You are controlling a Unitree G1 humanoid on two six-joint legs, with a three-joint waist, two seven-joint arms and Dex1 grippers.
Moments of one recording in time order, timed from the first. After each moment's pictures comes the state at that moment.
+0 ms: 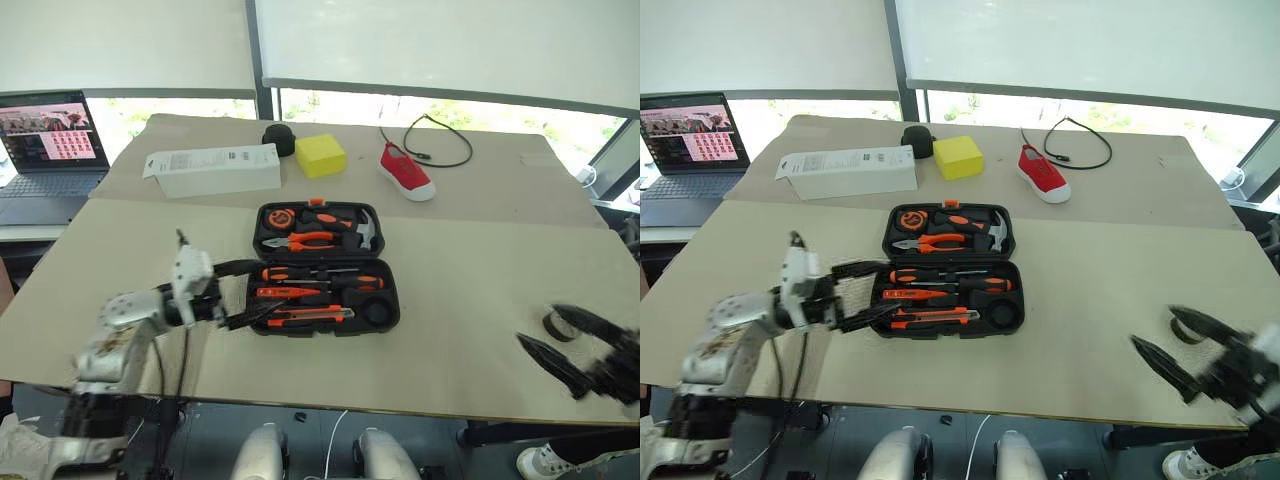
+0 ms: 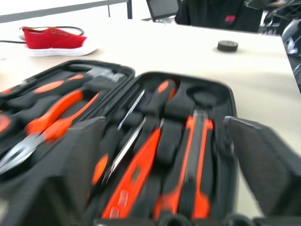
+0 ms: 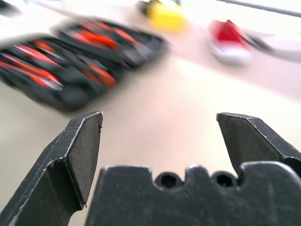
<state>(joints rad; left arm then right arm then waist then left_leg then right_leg) -0.18 0.65 0.15 -0.03 -0.51 0.15 -1.28 0.47 -0.59 -0.75 -0.18 0.60 0.09 1.09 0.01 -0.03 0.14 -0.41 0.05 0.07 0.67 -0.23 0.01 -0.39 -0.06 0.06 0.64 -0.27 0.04</state>
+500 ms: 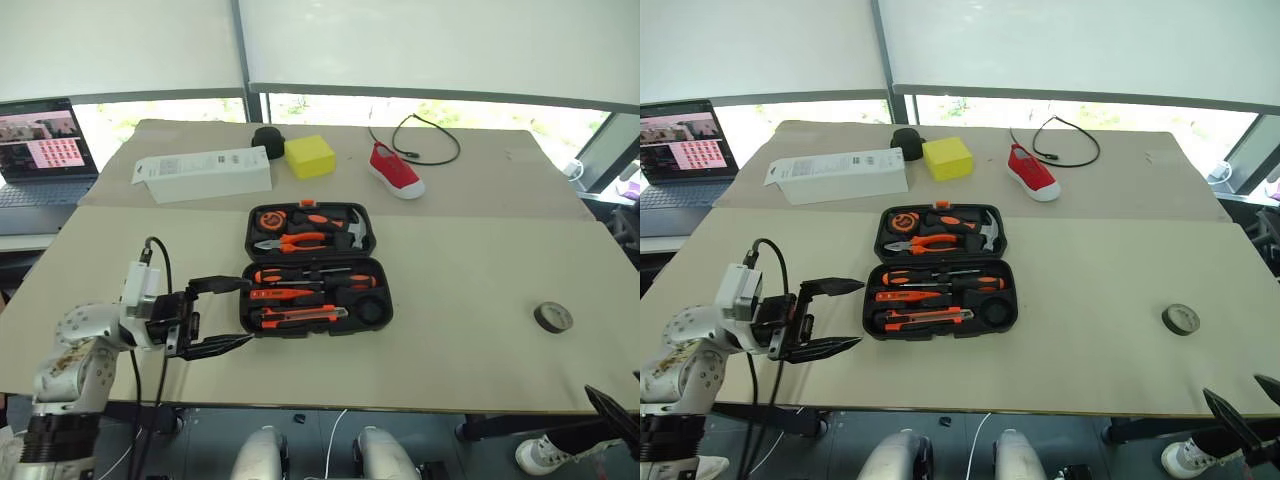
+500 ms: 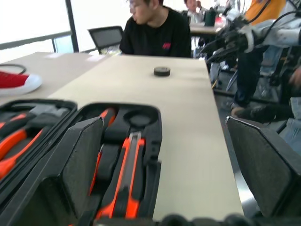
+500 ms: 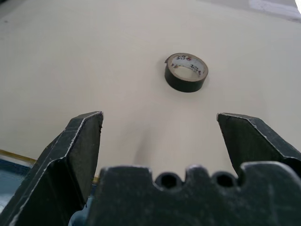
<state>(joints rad) -0.11 0.64 0.18 -0.15 -0.71 0.22 -1.41 0.54 -0.74 -0.78 0.02 0.49 0.03 1.03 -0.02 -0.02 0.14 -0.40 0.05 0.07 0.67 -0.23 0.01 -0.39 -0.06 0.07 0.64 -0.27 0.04</state>
